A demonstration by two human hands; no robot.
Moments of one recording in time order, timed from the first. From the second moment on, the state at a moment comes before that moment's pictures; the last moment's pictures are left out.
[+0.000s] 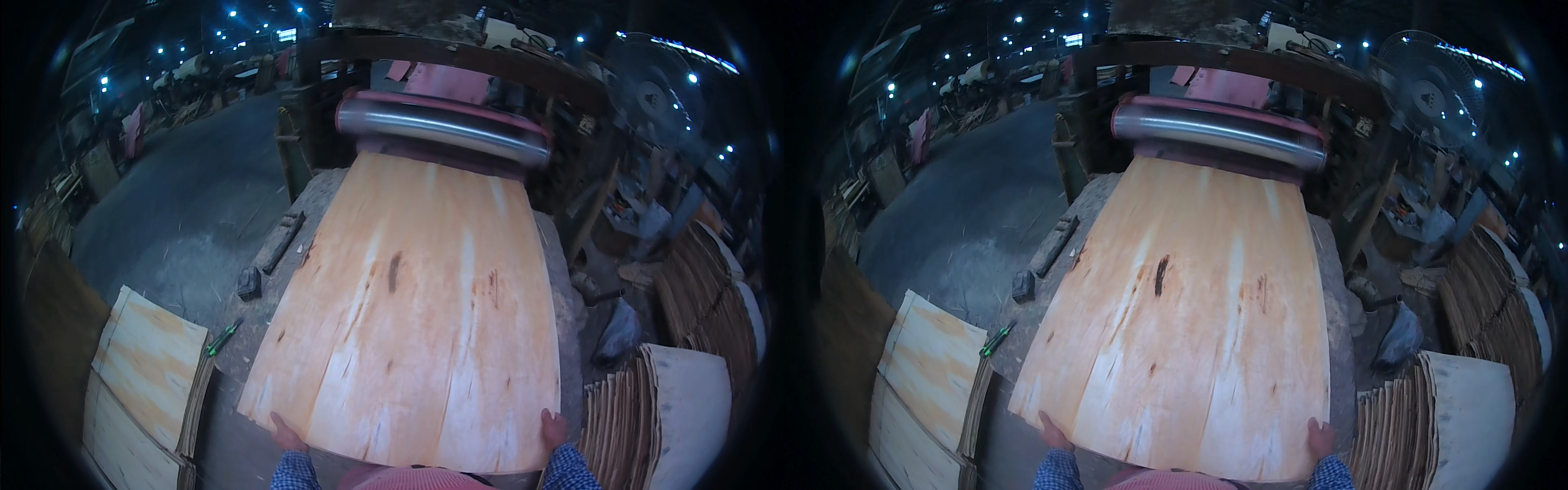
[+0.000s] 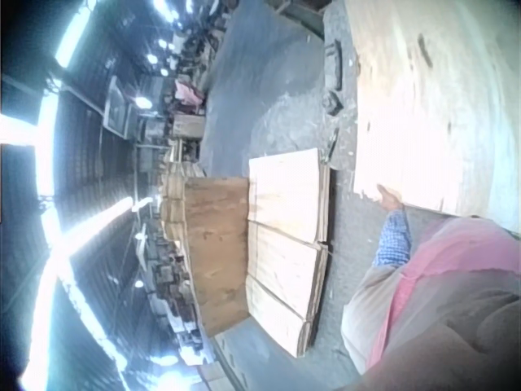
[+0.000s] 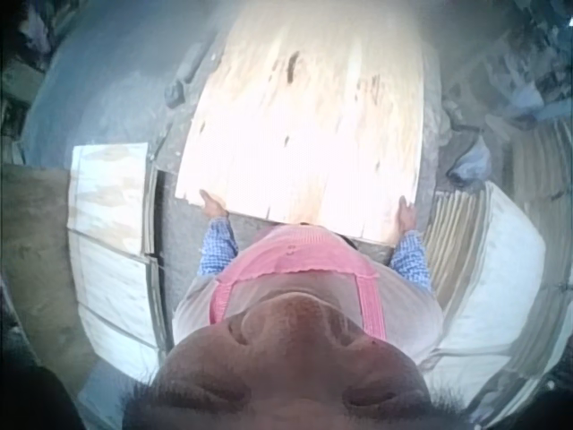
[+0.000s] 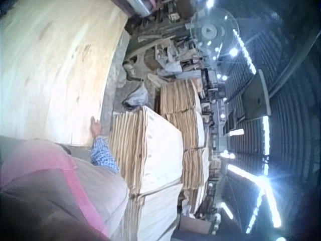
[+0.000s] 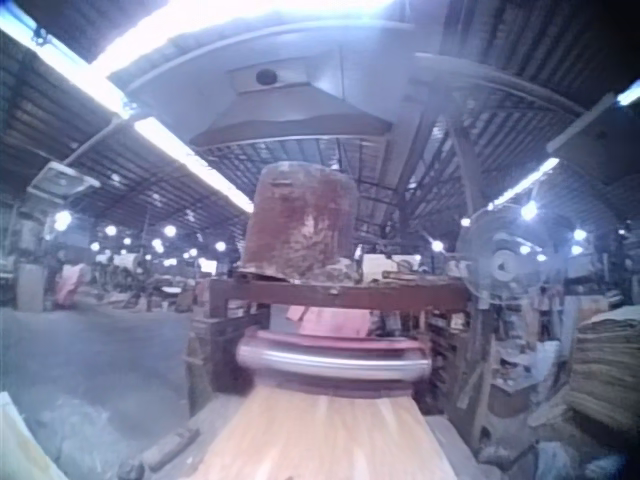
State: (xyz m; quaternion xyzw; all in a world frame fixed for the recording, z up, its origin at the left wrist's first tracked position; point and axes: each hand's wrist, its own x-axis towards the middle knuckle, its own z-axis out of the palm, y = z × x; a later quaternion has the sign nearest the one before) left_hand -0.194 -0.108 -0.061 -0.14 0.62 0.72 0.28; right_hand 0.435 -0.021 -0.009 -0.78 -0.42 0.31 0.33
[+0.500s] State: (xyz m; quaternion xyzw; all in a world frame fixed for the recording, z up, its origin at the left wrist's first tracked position) left_hand -0.194 -0.110 -0.071 -0.12 0.64 0.71 0.25; right_hand 0.463 -0.014 -0.053 -0.80 -0.40 0.29 0.34
